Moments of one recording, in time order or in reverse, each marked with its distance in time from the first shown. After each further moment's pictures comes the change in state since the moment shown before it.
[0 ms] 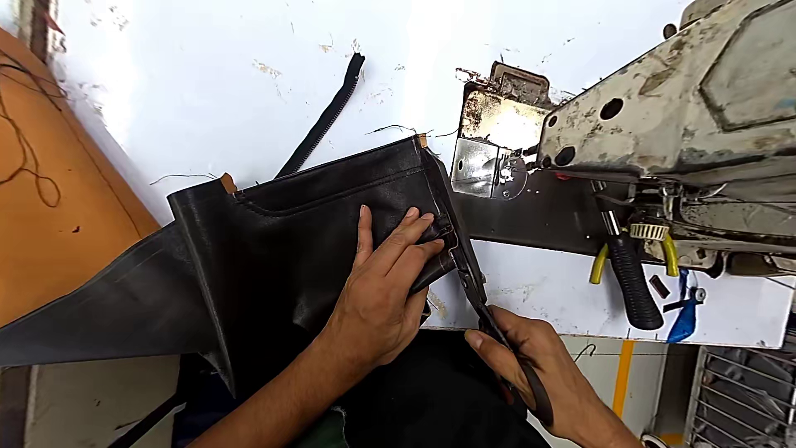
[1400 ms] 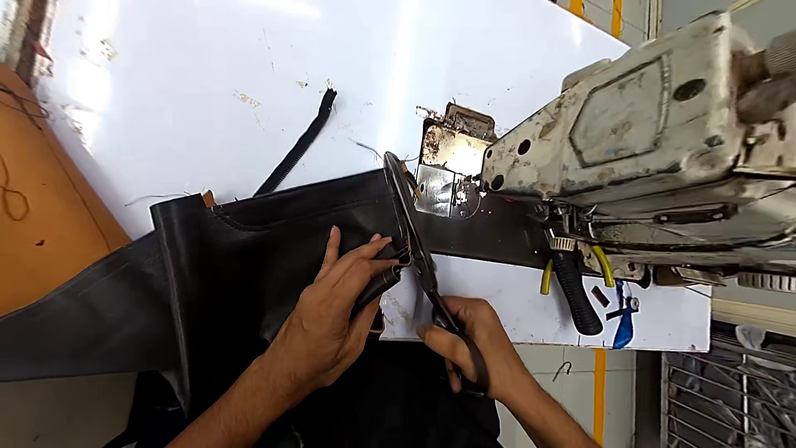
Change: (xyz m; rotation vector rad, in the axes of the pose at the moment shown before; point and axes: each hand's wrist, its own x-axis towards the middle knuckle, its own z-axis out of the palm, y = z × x) left_hand -0.006 0.000 -0.024 -0.101 -0.069 -0.004; right_hand 0.022 -0.019 0.002 0.228 -0.031 0.189
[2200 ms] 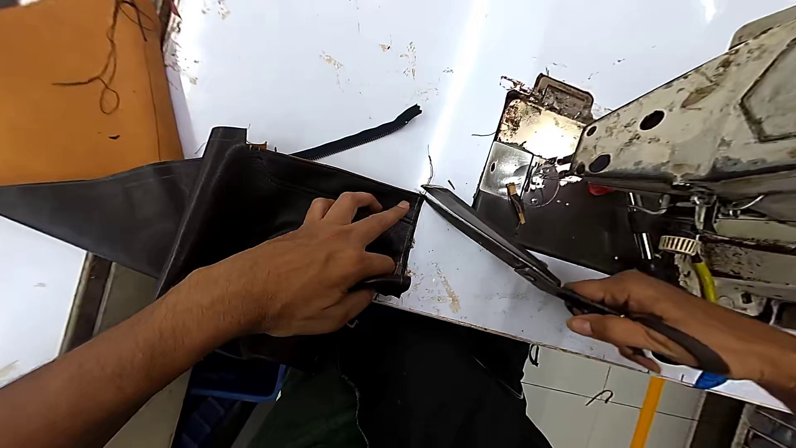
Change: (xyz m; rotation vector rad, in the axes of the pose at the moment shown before) left_hand 0.014 -0.006 -0.091 0.466 -0.694 0.054; right_hand 0.022 -0.030 -0.142 -0.511 -0.530 -0.030
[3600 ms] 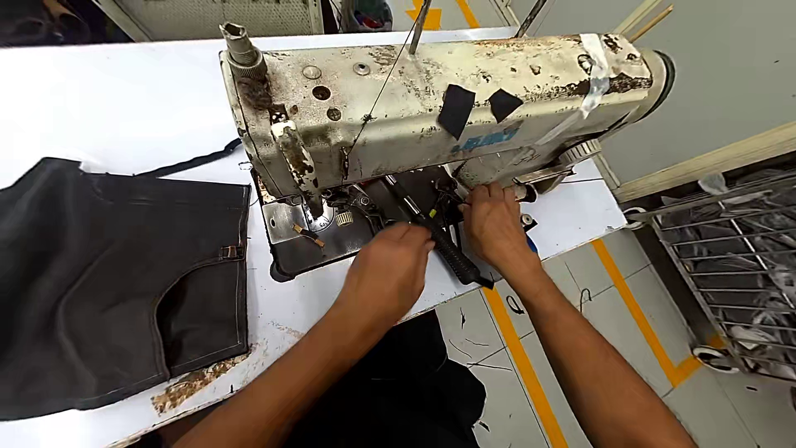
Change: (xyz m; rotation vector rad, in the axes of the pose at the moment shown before) left_hand 0.217 0.177 0.056 -0.134 0.424 0.187; right_hand -0.019 0.113 0.023 -0.340 1.376 0.420
